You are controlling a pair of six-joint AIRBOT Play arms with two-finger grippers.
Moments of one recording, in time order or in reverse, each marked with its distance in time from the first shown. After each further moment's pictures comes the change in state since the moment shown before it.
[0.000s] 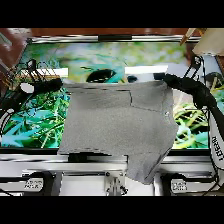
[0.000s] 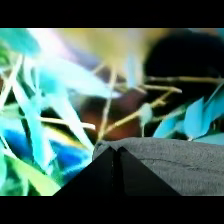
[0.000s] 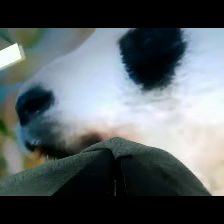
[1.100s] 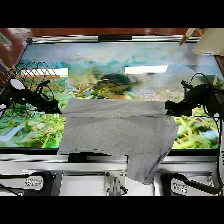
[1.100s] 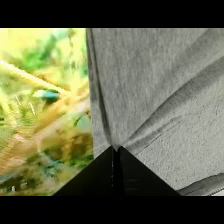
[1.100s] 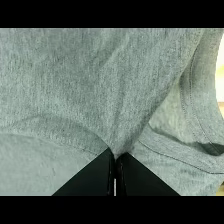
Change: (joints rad) left arm 0.119 -0.056 0.103 0.160 -0.932 0.094; right arm -0.057 0.163 -0.094 -0.244 -0.824 0.106
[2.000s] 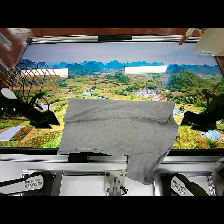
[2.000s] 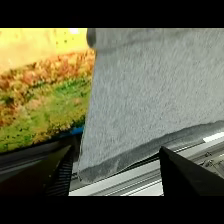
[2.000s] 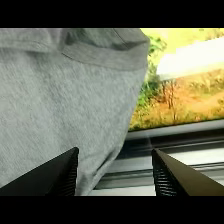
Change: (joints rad) left arm 0.095 0.166 -0.230 0.004 -0.136 -0.051; right arm -0.212 0.242 -0.086 -0.105 -0.246 -0.074
